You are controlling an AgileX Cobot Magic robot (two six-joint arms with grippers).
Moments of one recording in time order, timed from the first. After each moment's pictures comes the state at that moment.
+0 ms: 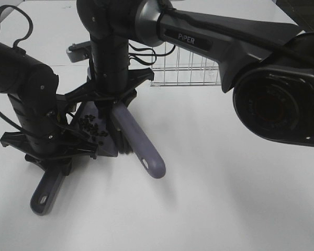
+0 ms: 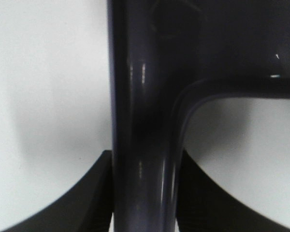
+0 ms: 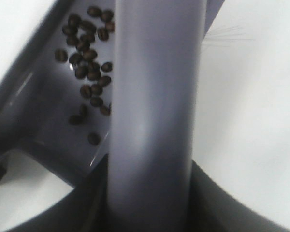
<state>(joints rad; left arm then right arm) -0.47 2.04 -1.08 0.14 0.71 -0.47 0.77 2.53 -2.32 -0.08 1.24 0.27</state>
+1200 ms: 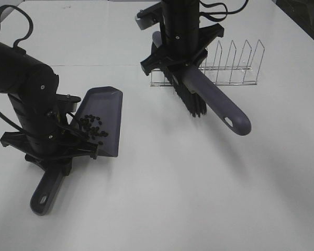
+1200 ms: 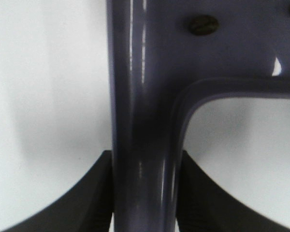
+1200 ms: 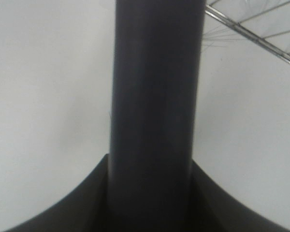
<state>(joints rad) -0.47 2.04 -1.08 0.14 0.71 -0.47 0.56 2.29 -2.03 -0.30 1.23 0.19</state>
